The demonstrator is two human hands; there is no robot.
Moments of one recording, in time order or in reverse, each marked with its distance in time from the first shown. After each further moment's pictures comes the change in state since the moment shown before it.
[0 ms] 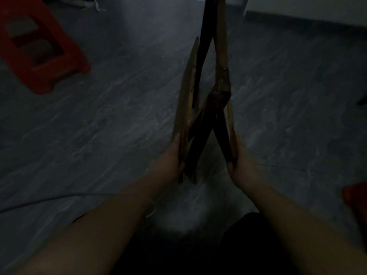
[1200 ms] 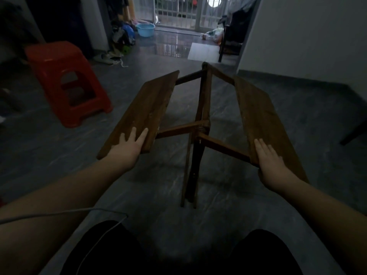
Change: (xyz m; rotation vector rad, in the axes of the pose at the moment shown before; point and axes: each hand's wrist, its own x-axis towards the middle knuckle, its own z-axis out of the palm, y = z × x) left_hand -0.040 0.008 -0.218 0.637 -0.109 -0.298; right_hand 0.000 -0.090 -0.122 -0.778 -0.202 0.161
